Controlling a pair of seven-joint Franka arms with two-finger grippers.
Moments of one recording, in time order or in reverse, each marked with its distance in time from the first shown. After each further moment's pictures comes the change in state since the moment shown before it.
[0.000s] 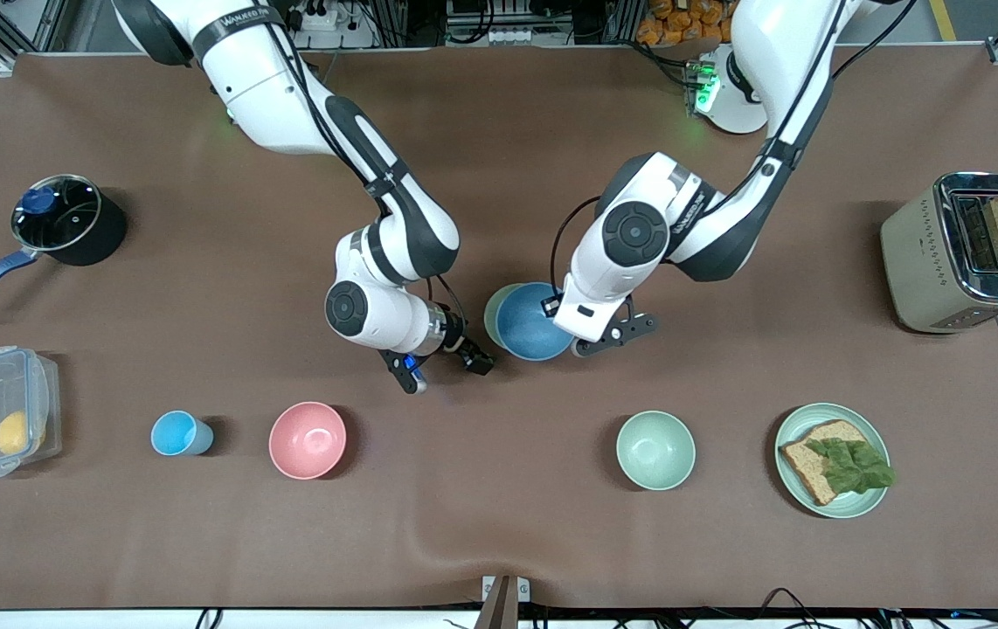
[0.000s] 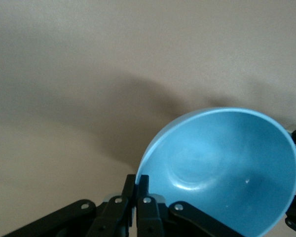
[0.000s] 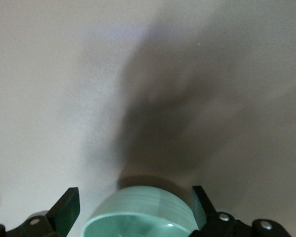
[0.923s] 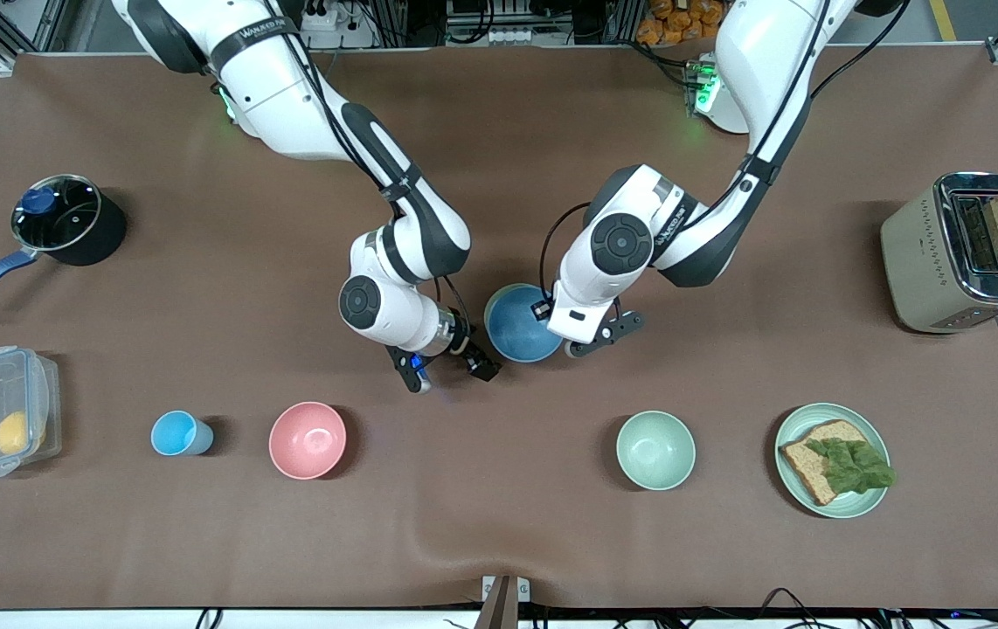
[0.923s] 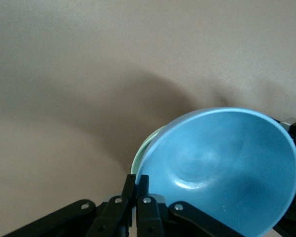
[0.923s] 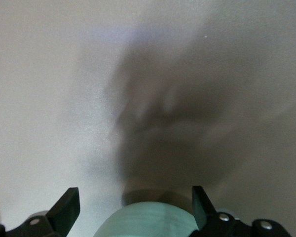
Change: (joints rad) left arm -0.012 0.028 -0.001 -0.045 -0.031 0.074 -0.070; right arm 0.024 0.033 0.001 0.000 0.000 0.069 0.036
